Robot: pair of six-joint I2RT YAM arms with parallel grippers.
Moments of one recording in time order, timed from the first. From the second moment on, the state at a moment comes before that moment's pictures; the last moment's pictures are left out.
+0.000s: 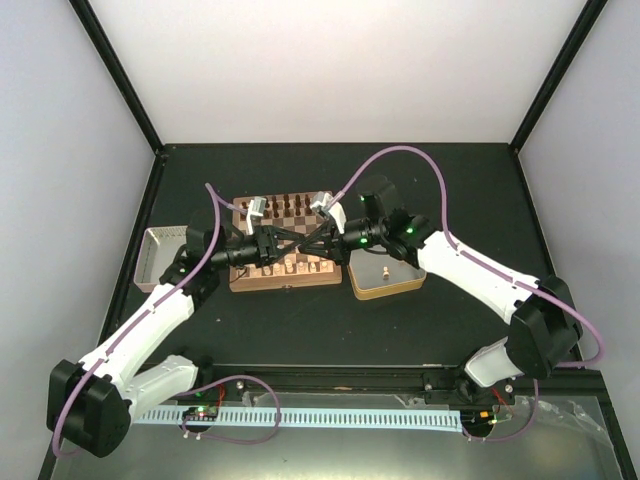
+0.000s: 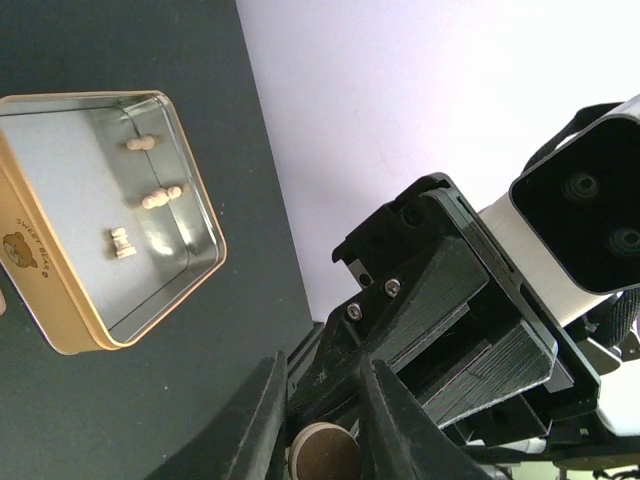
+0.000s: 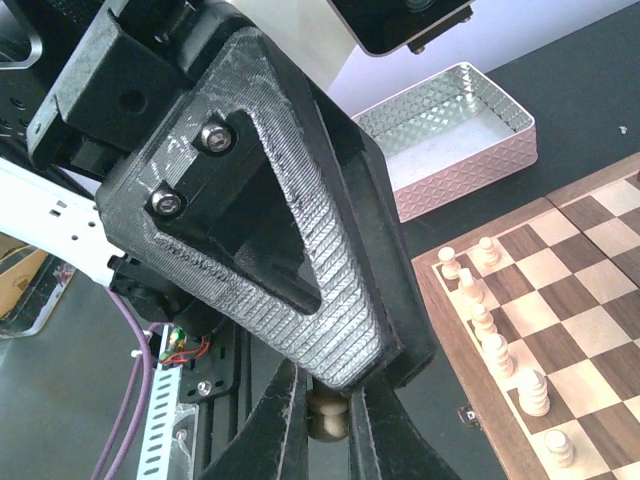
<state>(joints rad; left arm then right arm) -0.39 0.99 0.67 0.07 0.83 -1.08 0.73 1.48 1.17 -0.22 -0.81 0.03</state>
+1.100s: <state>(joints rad) -0.39 0.98 0.69 0.17 0.75 -1.24 0.75 1.39 0.69 0.87 -0.56 1.16</state>
